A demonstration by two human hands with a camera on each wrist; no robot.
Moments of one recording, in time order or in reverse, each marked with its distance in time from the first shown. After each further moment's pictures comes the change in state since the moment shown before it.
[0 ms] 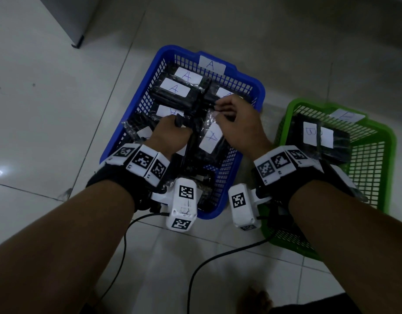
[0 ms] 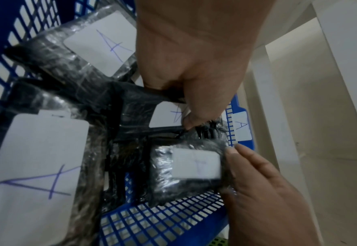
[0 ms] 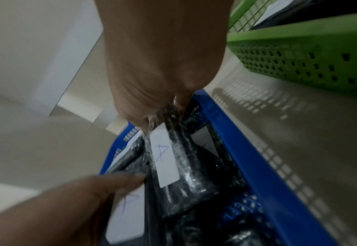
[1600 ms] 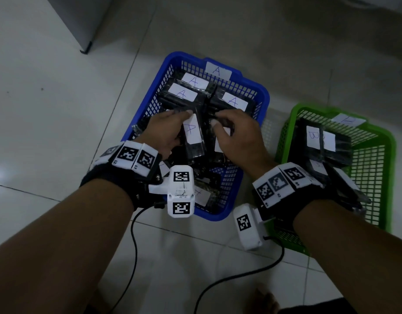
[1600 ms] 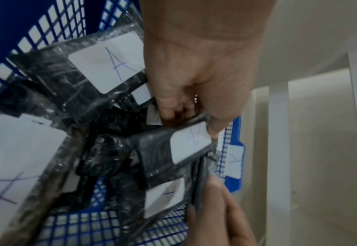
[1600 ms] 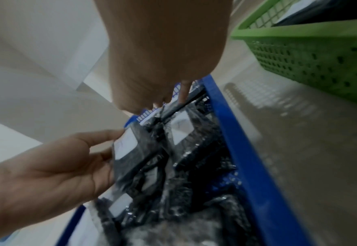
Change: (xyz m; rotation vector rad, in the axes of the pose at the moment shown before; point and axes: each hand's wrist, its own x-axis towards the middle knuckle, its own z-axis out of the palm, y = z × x) left_hand -0.011 0.013 -0.024 -0.589 -0.017 -0.126; right_hand -0.023 -0.012 0.016 -0.206 0.023 -0.082
